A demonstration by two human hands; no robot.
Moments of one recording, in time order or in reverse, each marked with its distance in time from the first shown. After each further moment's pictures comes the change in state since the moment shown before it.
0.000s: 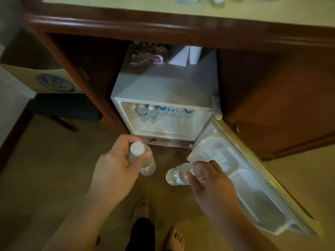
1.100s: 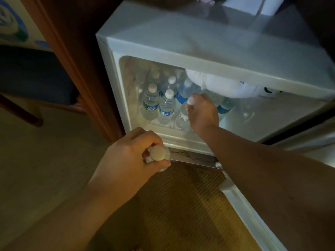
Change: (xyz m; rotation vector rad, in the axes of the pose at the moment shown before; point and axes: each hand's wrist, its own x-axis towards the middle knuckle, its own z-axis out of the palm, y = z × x) left_hand 0.193 -0.258 0.160 -0.013 -0.044 0.374; right_hand 0.378 0.086 0.318 -0.275 0.153 -0.115
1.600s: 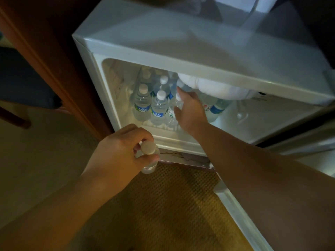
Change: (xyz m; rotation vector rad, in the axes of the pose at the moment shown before) left_hand 0.034 -0.015 0.007 0.006 -0.018 0.010; right_hand 0.009 -0.011 -0.005 0.175 -0.123 -0.014
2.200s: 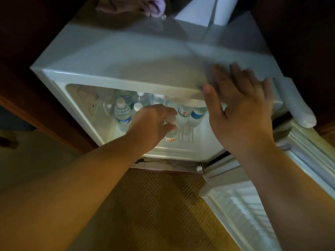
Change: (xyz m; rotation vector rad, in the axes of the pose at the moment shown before) left_hand 0.134 0.047 0.076 -0.006 -0.073 0.090; right_hand -0.087 0.017 -0.174 -0.345 0.458 -0.064
